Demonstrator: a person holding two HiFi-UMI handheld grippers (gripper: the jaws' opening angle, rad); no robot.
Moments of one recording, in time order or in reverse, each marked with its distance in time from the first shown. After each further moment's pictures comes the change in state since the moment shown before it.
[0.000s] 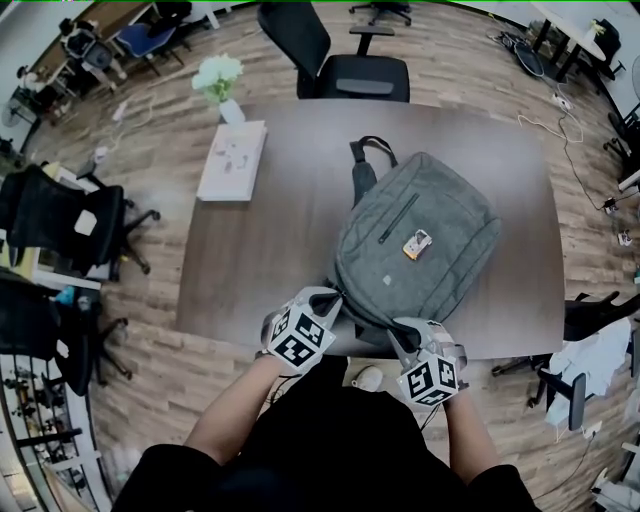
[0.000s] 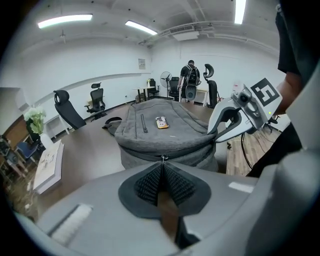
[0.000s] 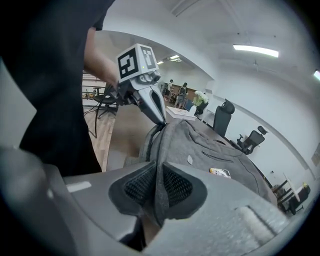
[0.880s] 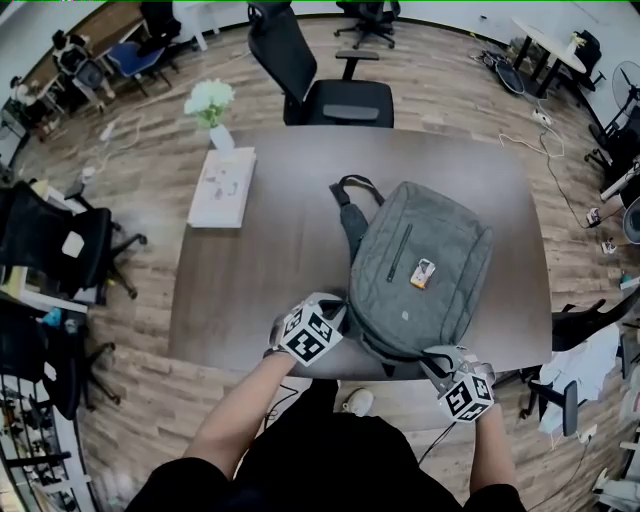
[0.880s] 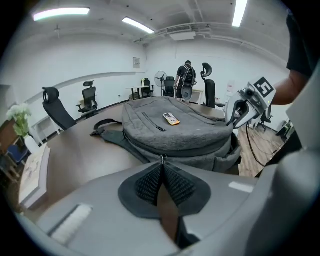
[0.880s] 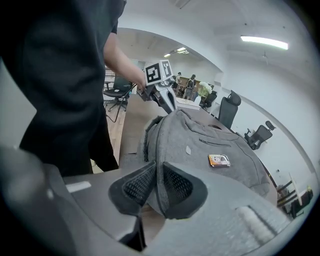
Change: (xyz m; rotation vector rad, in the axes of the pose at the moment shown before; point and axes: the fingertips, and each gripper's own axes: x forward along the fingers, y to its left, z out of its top) left arm 0.057 0.019 0.010 0.023 -0.008 -0.077; right arm -0.052 -0.012 -0.079 -0.036 0.085 0.099
